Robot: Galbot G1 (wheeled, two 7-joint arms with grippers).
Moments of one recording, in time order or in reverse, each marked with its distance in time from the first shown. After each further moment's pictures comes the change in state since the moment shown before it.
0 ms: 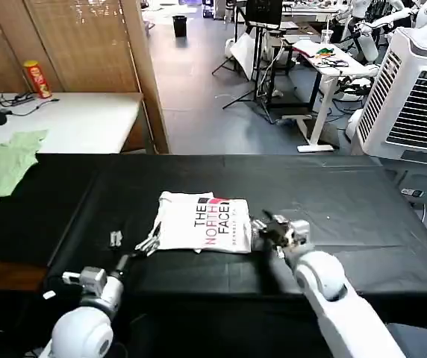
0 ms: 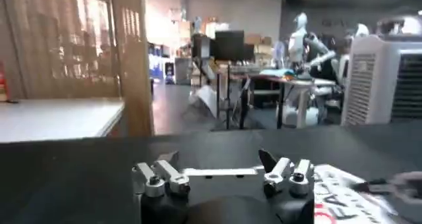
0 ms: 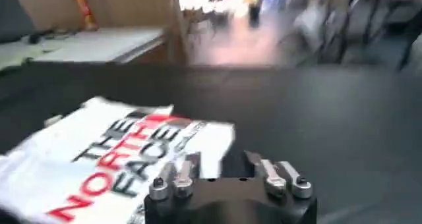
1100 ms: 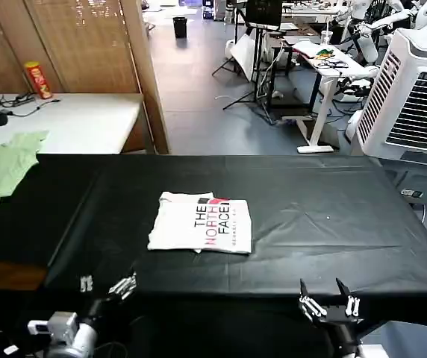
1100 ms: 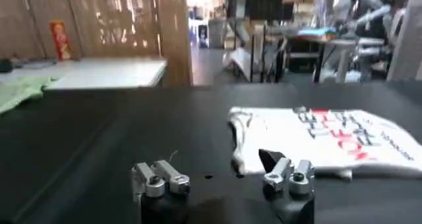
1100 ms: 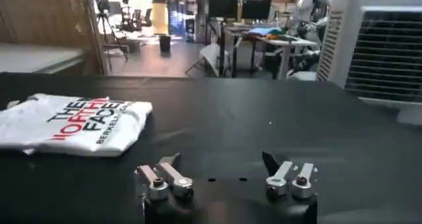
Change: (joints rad) left arm 0.350 0.039 -0.145 -0.157 -0.071 0.043 -0.093; right arm -0.888 0.068 0.288 0.508 -0.151 0.264 0.194
